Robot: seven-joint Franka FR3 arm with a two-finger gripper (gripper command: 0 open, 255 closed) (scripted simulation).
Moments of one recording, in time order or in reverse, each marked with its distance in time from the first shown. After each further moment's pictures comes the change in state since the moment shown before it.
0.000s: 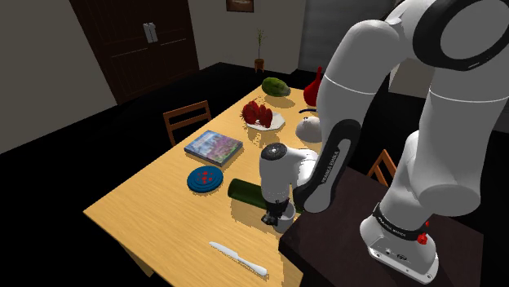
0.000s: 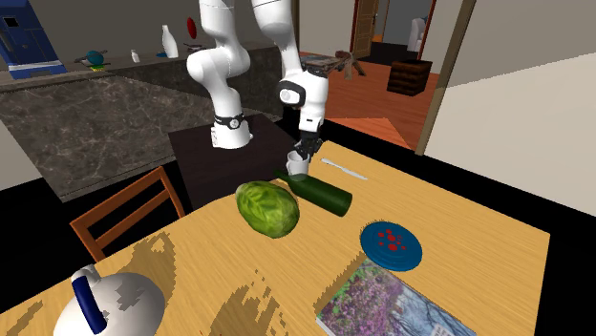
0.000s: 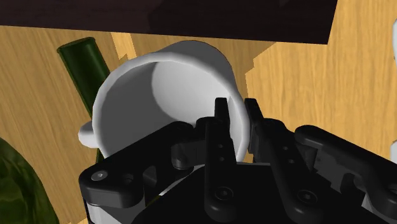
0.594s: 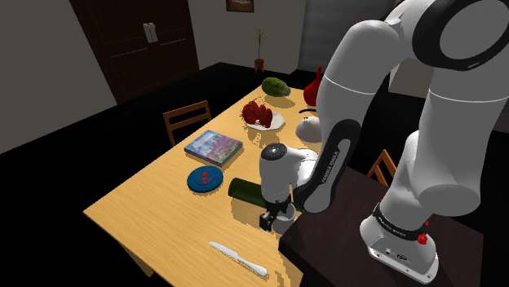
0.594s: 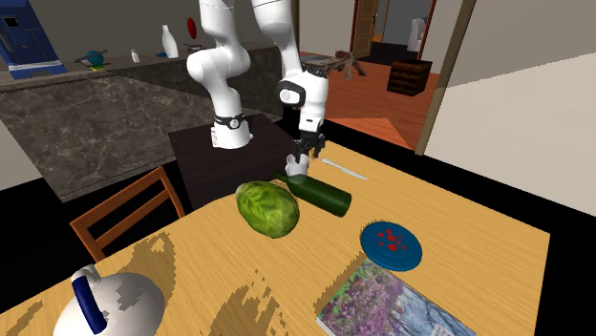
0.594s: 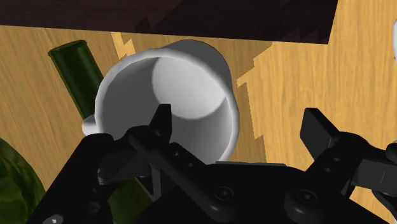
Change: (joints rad) arm 0.000 0.002 -0.001 0.000 -0.002 0.001 0.001
